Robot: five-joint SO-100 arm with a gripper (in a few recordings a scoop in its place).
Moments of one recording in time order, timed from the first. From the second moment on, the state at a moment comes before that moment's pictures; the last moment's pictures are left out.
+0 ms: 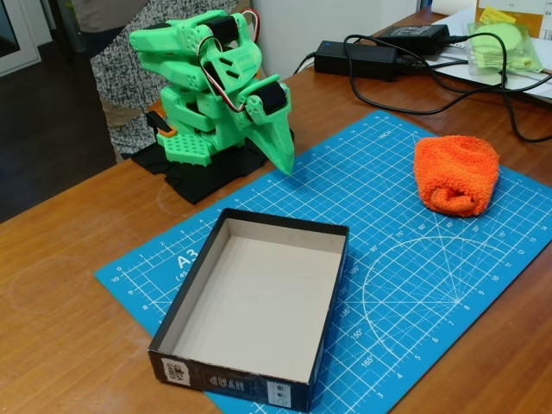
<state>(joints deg) 1.7 192.7 176.1 63.5 1.9</state>
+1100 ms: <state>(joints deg) 3.0 192.7 176.1 63.9 5.7</state>
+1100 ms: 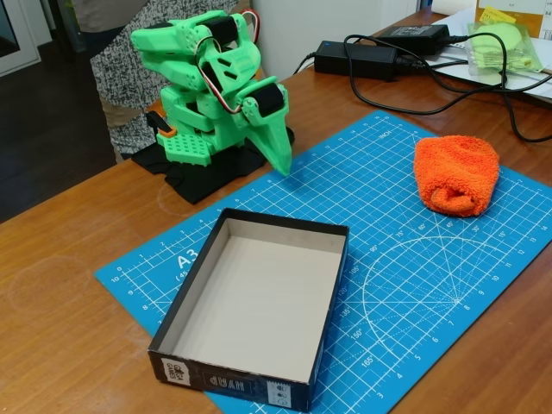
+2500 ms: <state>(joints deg) -30.7 31.8 23.8 94.0 -2.6</state>
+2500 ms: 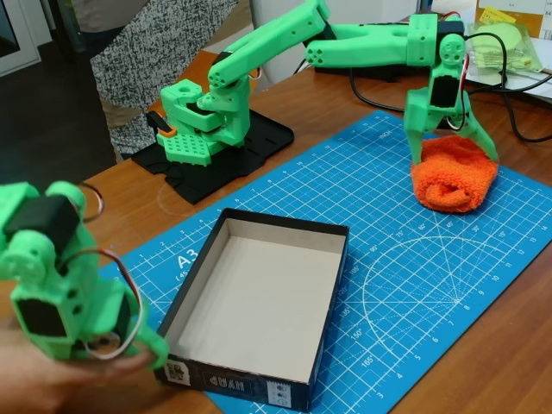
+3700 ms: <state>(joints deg) -26.4 27.2 22.5 93.2 0.6</state>
